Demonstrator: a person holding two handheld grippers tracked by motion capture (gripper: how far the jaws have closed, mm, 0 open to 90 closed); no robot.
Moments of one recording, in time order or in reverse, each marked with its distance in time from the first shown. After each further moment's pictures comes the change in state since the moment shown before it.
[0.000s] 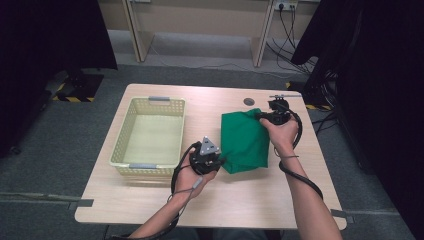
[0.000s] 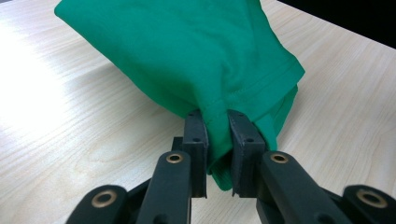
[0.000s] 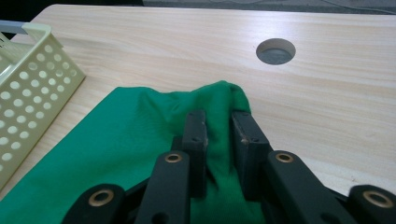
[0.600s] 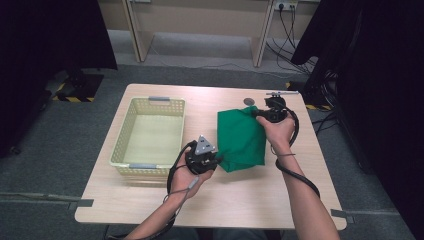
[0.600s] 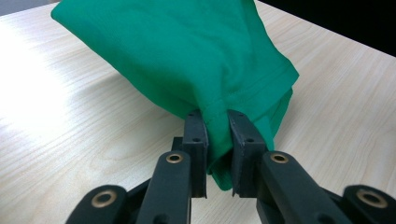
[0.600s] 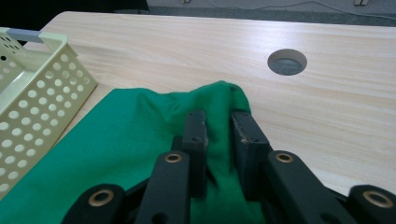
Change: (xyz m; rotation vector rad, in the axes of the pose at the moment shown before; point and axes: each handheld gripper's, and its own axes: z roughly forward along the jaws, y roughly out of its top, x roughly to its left) left arm 0.003 0.002 -0.012 -0.019 0.009 -0.004; right arm 0.012 0.007 0.000 -0.013 0.013 -0.007
